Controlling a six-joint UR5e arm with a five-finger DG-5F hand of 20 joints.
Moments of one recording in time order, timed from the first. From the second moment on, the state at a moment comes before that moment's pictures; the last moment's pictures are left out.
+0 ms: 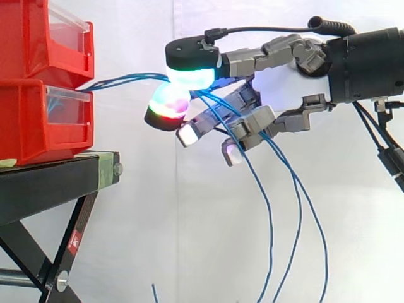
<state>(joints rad) 0.09 -1.88 -1.65 -2.85 -1.31 -0.27</state>
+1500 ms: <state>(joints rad) 0.08 -1.85 -1.65 -2.83 -1.27 -0.47</state>
